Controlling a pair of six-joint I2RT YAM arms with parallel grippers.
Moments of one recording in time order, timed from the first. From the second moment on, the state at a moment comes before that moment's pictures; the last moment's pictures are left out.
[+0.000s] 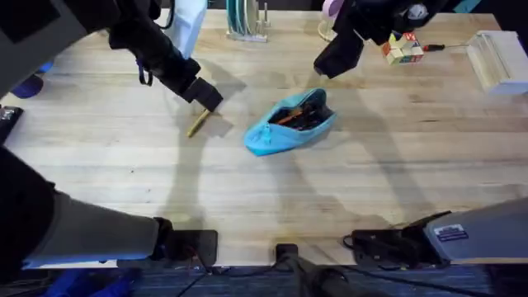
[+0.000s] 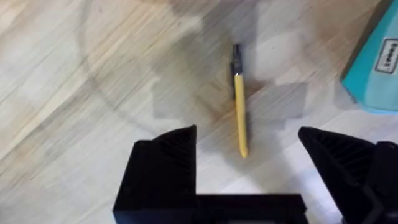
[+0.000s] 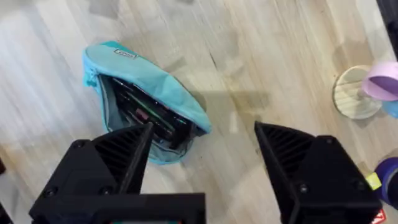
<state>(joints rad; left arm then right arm) -0.03 1.63 1.28 -1.03 0.16 0.60 0.32 1.65 1.74 -1.21 -0.29 -0.74</state>
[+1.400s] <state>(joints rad) -0.14 1.88 1.29 -0.95 0.01 0.48 0.27 1.65 1.74 -1.16 -0.29 -0.74</state>
